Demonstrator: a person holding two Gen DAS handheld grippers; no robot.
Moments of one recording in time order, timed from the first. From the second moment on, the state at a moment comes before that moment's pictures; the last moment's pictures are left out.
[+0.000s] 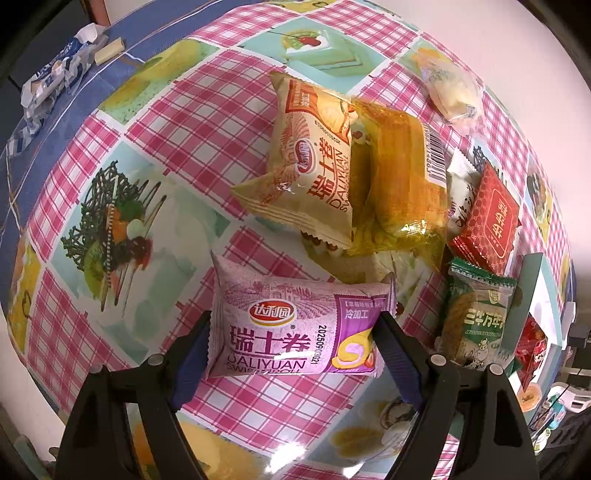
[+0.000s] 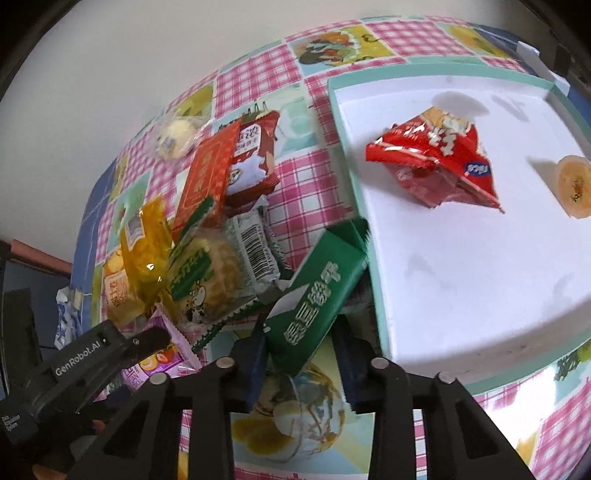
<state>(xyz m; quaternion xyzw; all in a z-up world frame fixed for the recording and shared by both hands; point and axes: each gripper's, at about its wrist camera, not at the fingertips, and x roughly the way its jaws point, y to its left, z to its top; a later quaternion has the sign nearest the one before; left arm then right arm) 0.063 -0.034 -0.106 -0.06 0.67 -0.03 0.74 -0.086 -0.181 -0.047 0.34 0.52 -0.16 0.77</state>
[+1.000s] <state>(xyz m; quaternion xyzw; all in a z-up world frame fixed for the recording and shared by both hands) 0.027 -0.014 -0.008 -0.08 0.61 -0.09 0.78 -0.141 -0.235 0.013 0.42 0.40 -0.19 0.79</state>
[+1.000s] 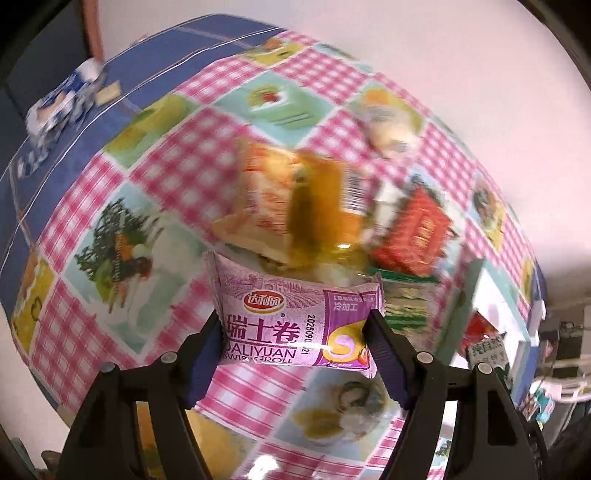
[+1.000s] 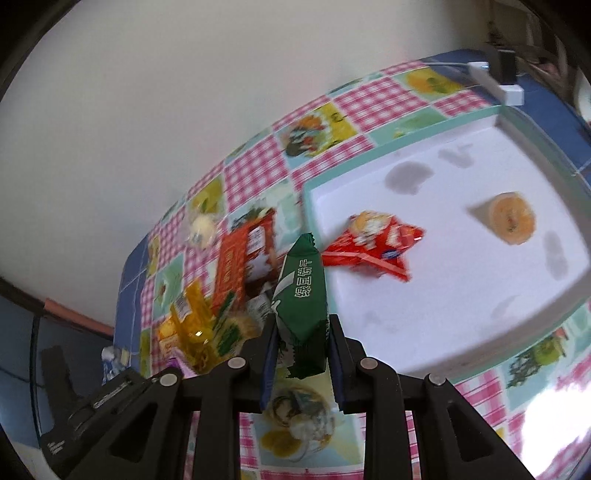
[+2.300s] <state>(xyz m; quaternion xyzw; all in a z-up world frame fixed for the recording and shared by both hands) -0.042 -0.132 0.009 0.08 0.57 -0.20 0.79 -0.214 -0.317 -0.003 0.43 0.41 -0.34 0.73</state>
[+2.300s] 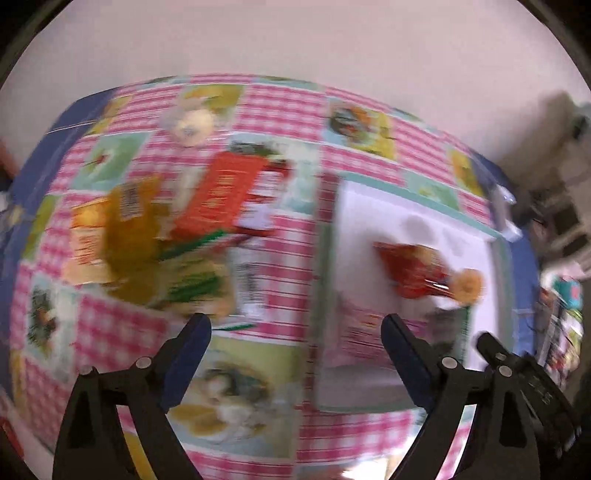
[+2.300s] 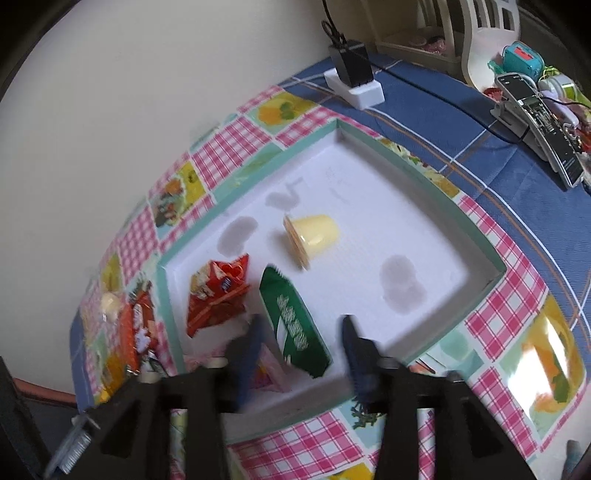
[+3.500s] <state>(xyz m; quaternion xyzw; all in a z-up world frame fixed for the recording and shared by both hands) 0.062 0.032 0.005 0.00 0.56 -0.04 0.82 -0.101 -0.187 0.038 0.19 0.42 -0.20 0.86</state>
